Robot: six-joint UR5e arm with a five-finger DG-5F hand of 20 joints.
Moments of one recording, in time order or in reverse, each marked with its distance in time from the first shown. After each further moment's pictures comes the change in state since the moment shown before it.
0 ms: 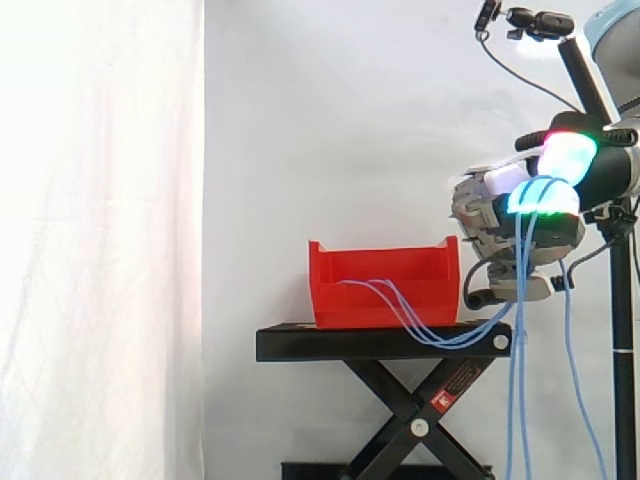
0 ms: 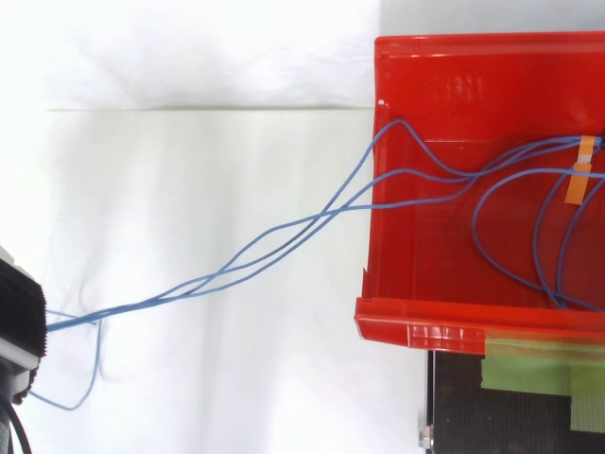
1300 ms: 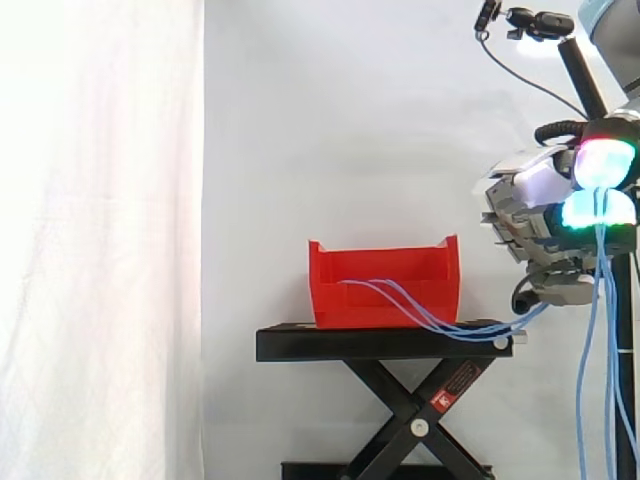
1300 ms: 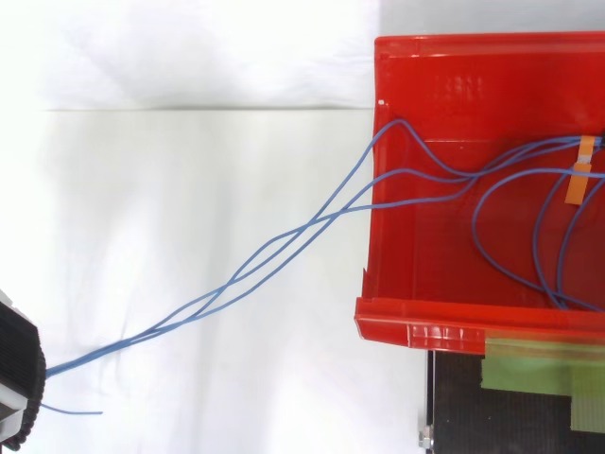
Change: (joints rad) arm -0.002 0.002 0.062 -0.217 -0.008 -0.085
